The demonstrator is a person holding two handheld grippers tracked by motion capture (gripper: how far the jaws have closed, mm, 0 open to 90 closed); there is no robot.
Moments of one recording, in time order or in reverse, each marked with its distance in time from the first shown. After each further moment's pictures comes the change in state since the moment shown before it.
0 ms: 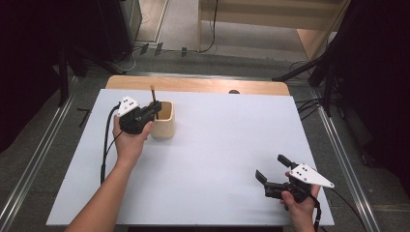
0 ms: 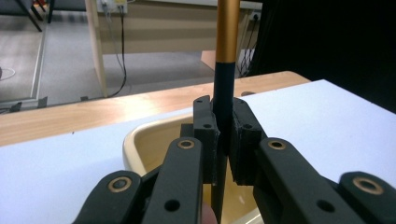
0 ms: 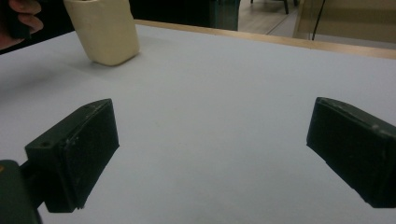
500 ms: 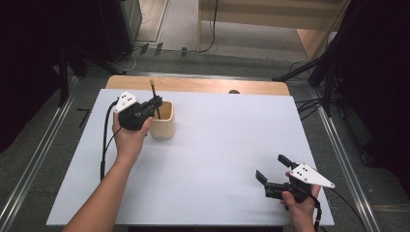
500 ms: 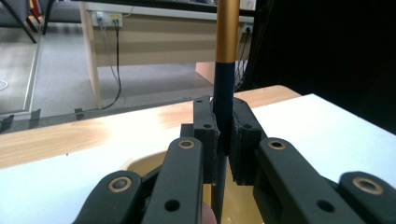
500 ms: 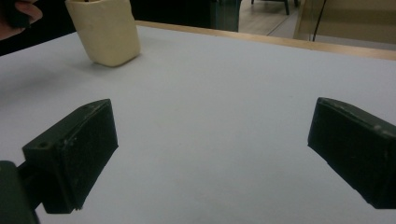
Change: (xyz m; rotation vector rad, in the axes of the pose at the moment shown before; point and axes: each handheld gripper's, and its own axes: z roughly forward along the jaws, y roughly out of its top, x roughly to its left) left arm -0.004 0.016 -0.002 -0.044 -0.024 0.004; right arm 0.000 0.000 -0.001 -0.003 0.004 0.001
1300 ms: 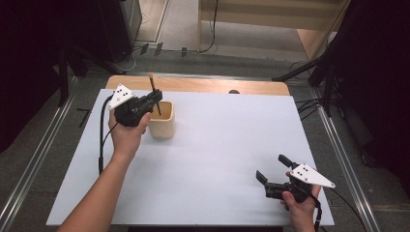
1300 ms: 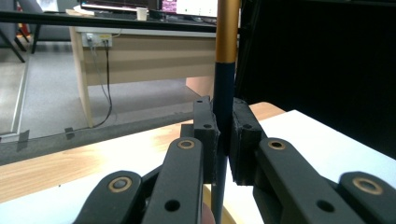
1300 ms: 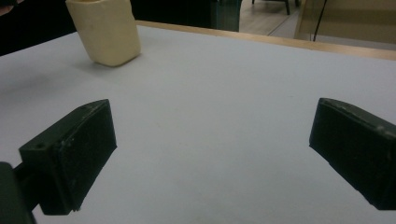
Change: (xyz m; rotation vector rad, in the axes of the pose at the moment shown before) left arm -0.008 0.027 -0.012 -0.063 -0.047 0.018; right arm -0.001 0.000 0.000 0.001 0.003 -0.003
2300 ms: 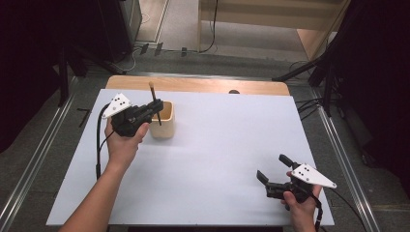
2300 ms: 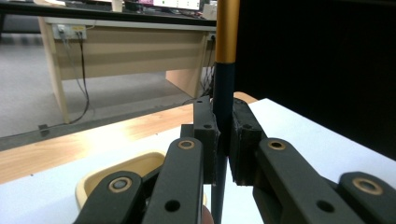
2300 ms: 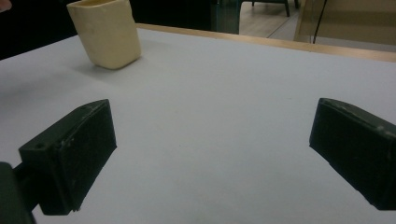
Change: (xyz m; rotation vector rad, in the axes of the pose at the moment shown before) left arm -0.015 -0.001 -0.023 0.030 -0.089 0.012; right arm -0.001 0.001 -0.001 -0.009 0.001 0.006
